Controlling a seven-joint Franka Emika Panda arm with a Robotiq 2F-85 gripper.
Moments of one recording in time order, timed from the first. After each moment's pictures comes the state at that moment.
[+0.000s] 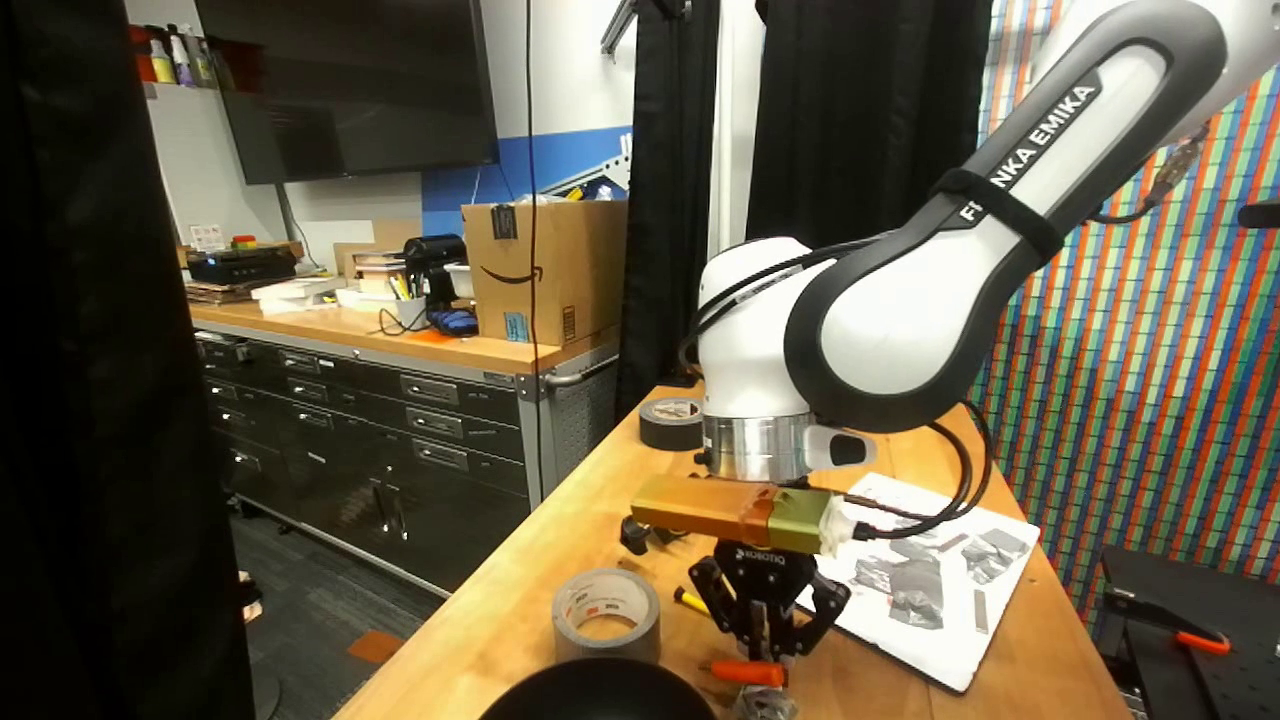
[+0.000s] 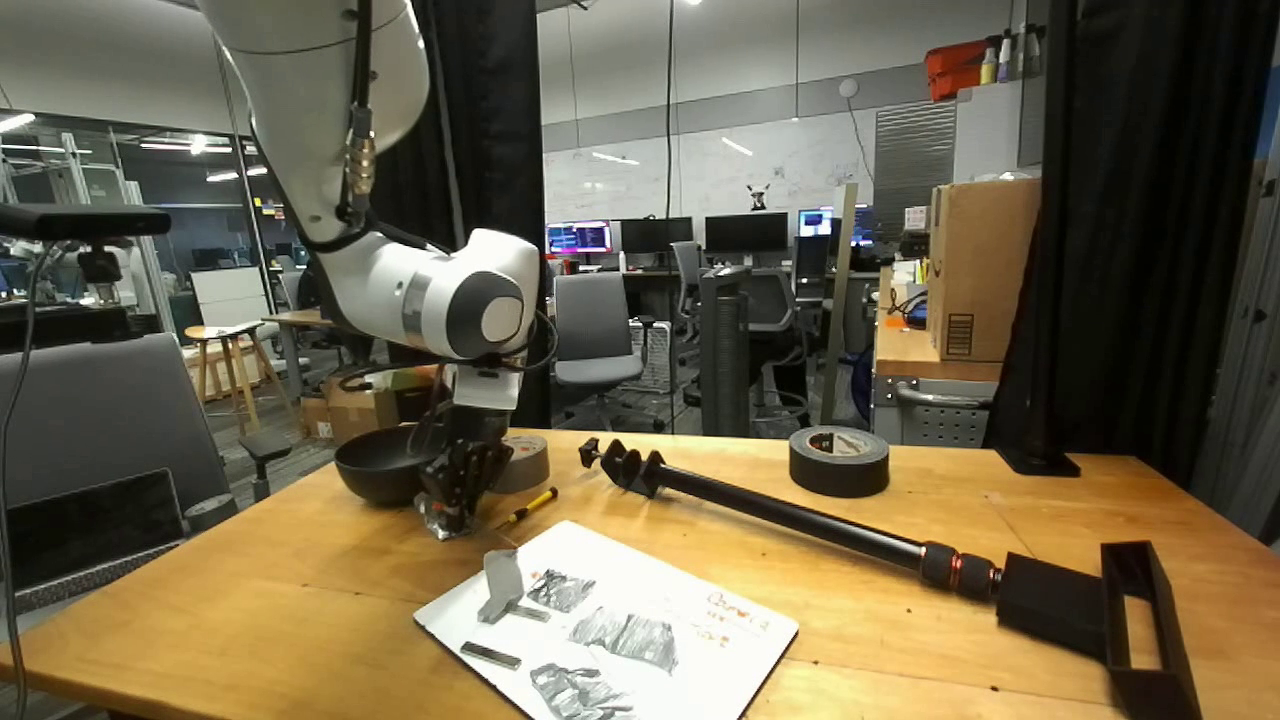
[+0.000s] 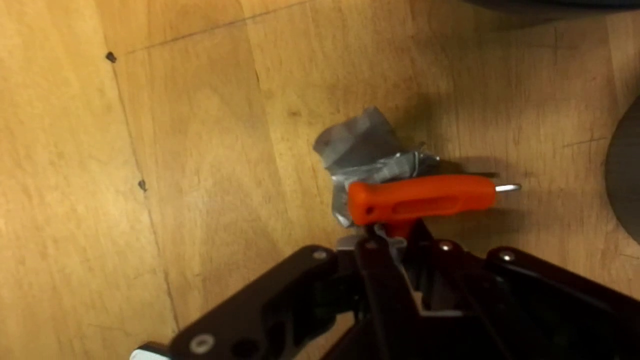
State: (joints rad) arm 0.26 0.39 0.18 -2.08 0.26 2.38 1.78
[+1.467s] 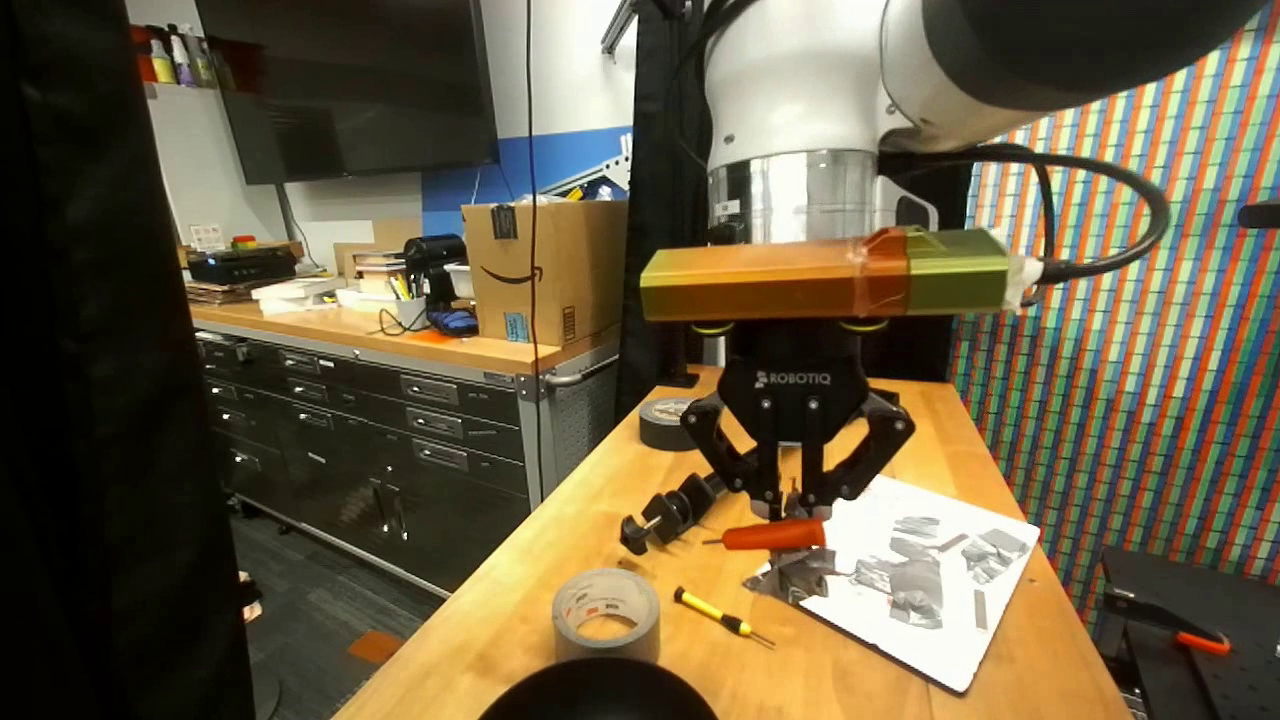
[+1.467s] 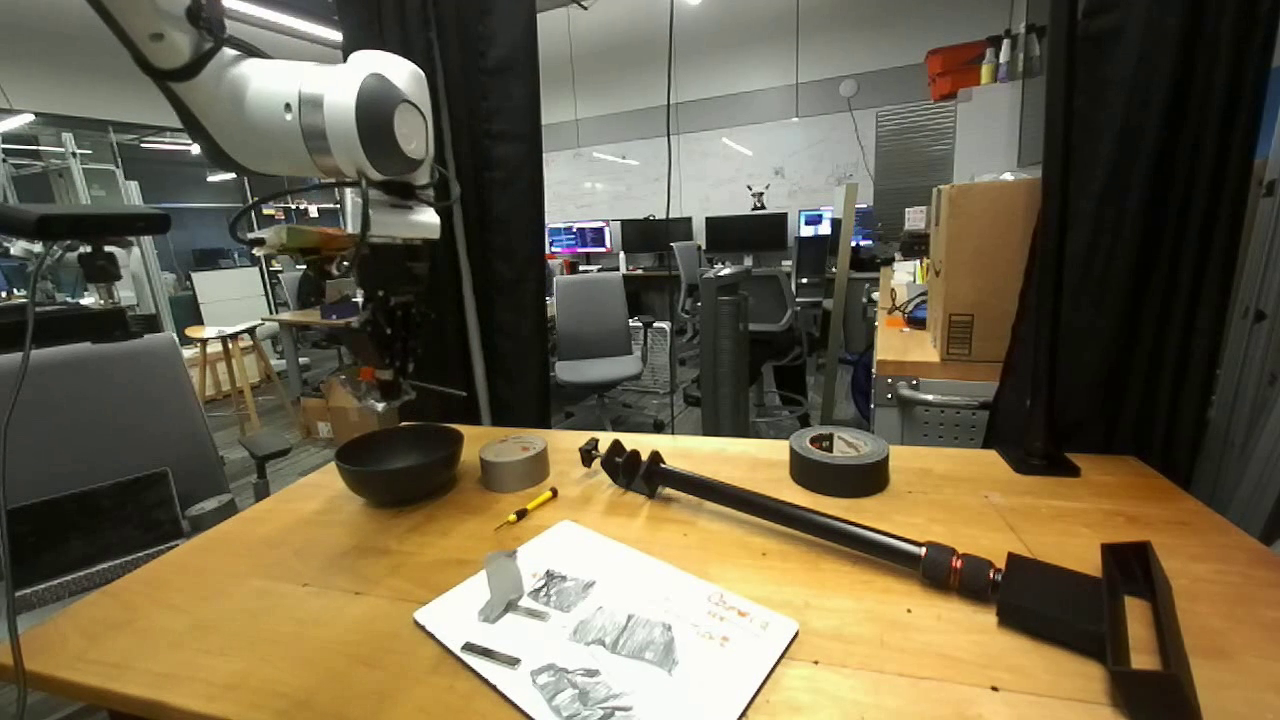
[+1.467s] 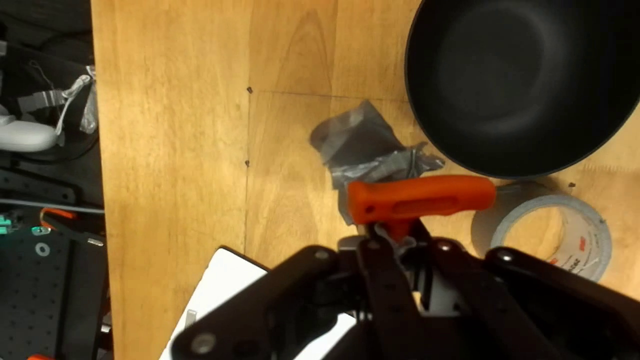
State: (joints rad) arm 0.33 0.12 0.25 -1.96 0.07 2.06 1.80
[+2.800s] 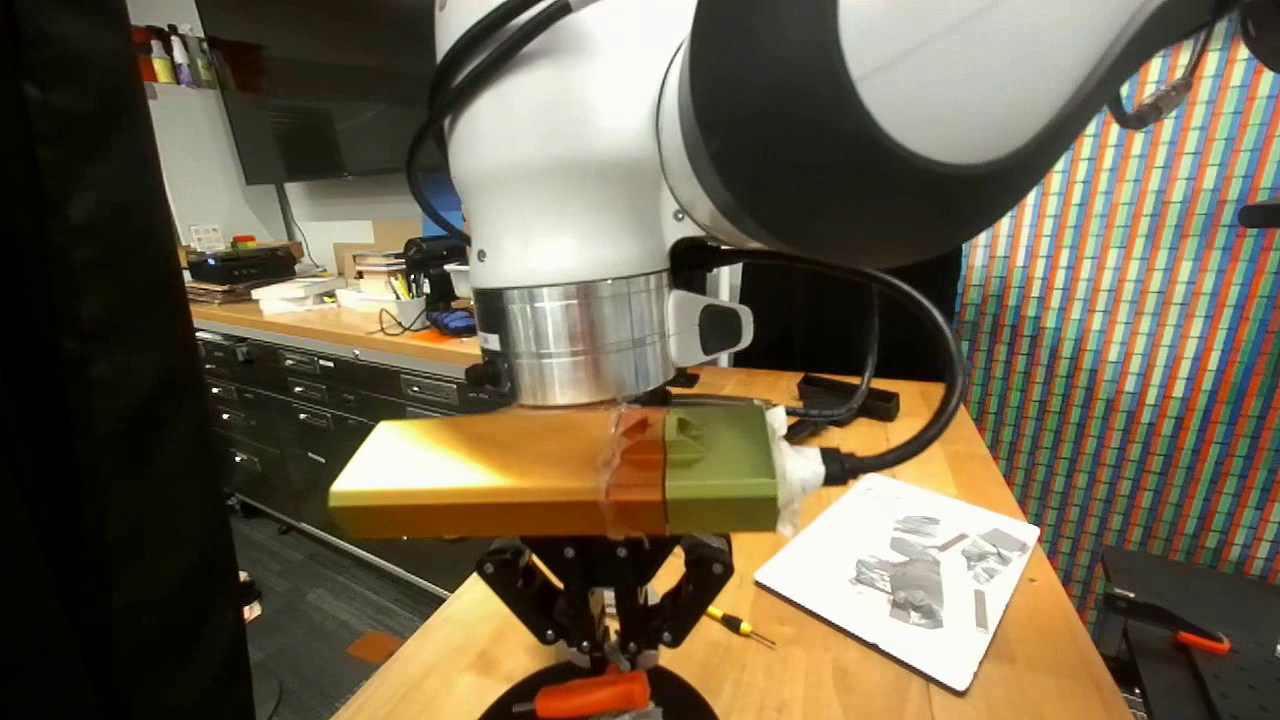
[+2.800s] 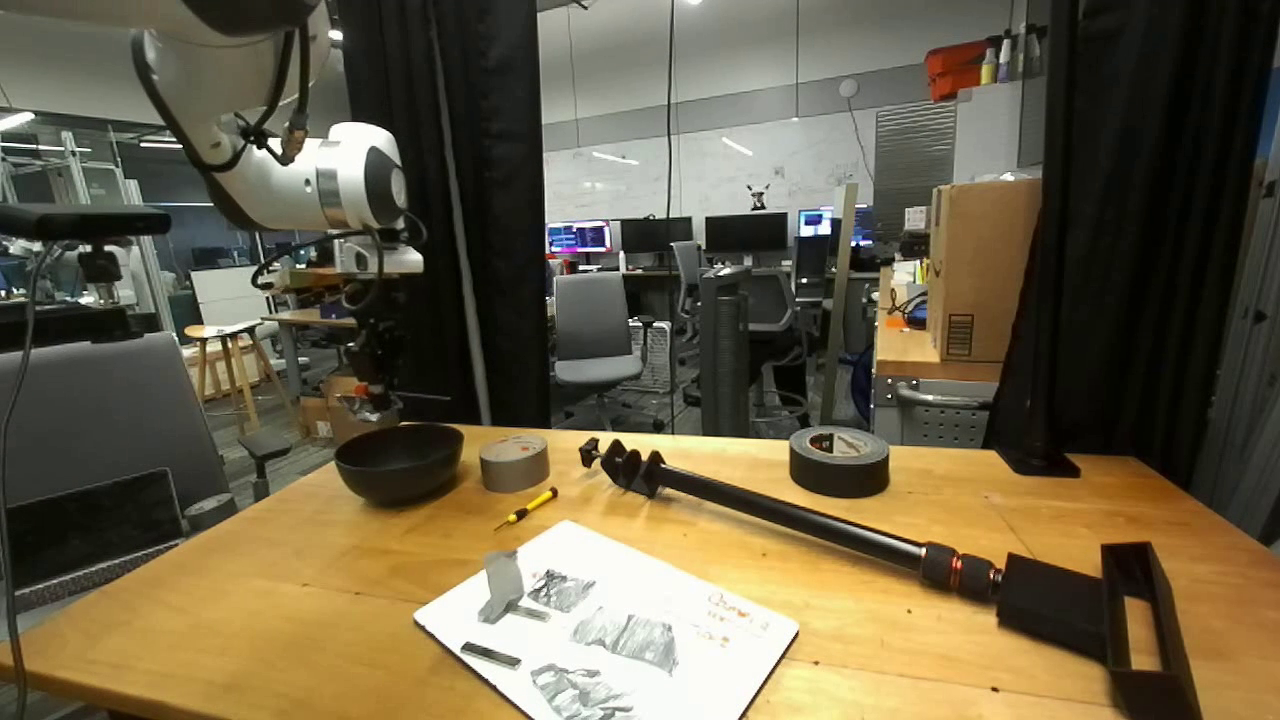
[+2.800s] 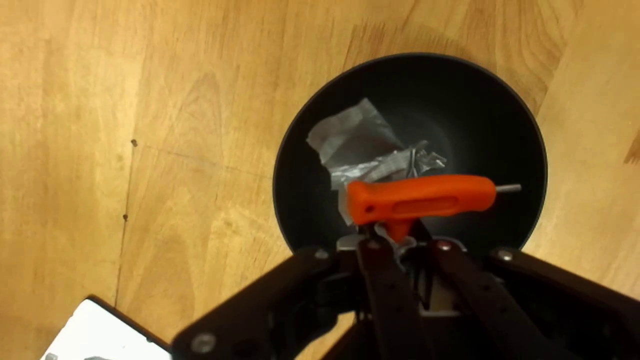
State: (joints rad) arm 0.46 0.52 0.26 -1.51 -0.09 1.98 1.81
